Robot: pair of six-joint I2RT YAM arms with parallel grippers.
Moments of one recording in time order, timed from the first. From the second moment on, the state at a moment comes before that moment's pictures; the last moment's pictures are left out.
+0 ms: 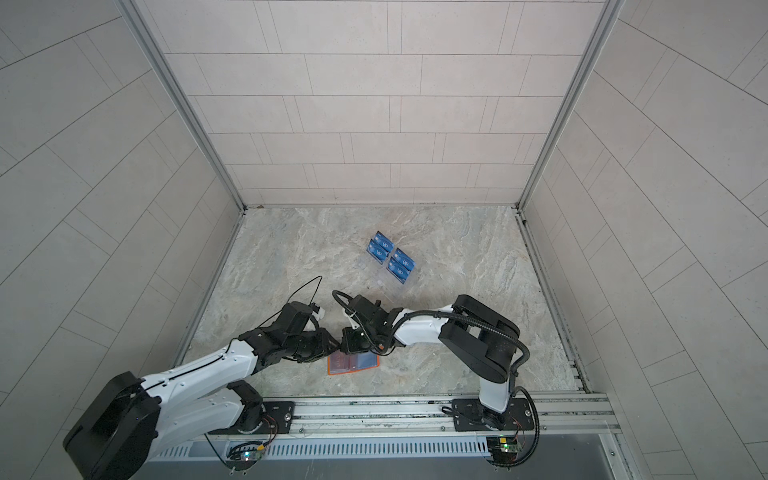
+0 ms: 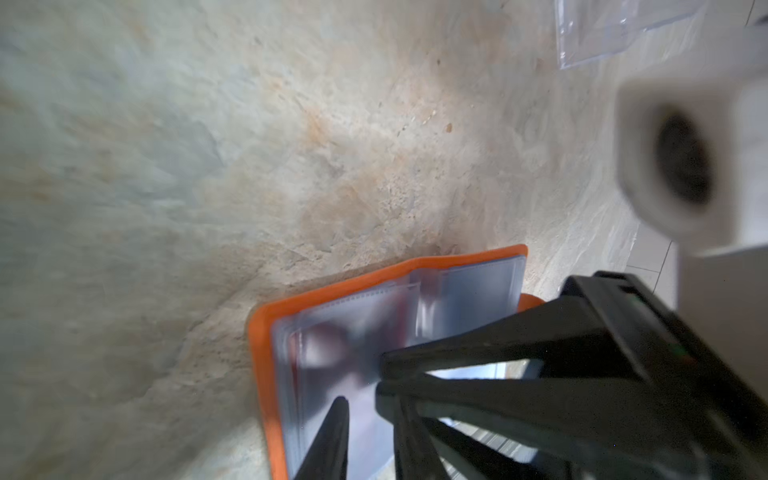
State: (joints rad) left arm -0.61 1.08 0.34 -0.23 0.39 -0.87; right arm 0.97 1.80 0.93 -0.04 -0.36 0.84
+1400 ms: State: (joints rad) left arm -0.61 1.13 0.34 -0.20 0.43 -0.82; right arm 0.45 1.97 1.77 -0.97 -0.14 0.07
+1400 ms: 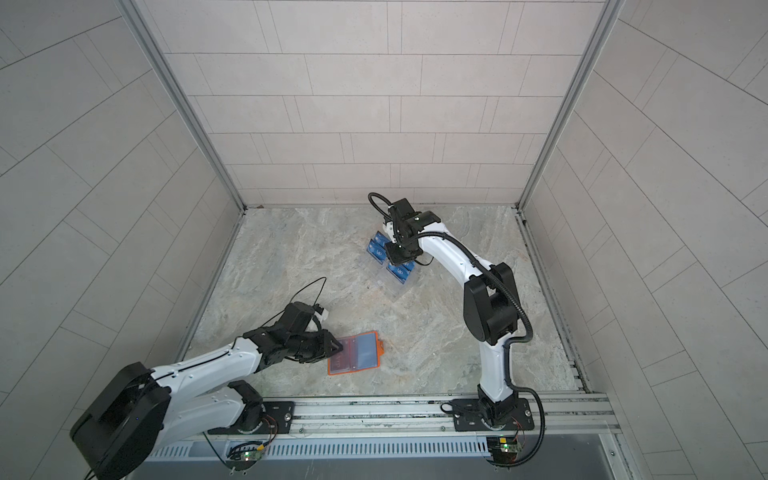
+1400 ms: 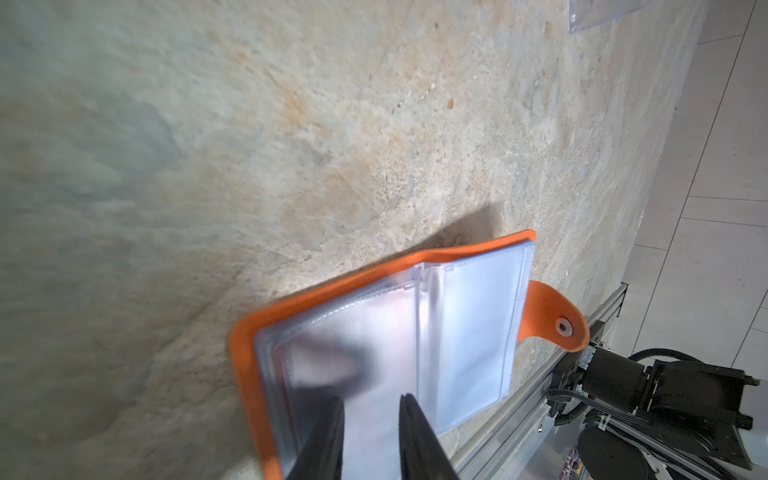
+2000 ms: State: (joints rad) left arm -0.61 1.12 0.34 -0.20 0.43 -0.82; right arm 0.45 2.06 1.83 -1.01 -0.10 0.03
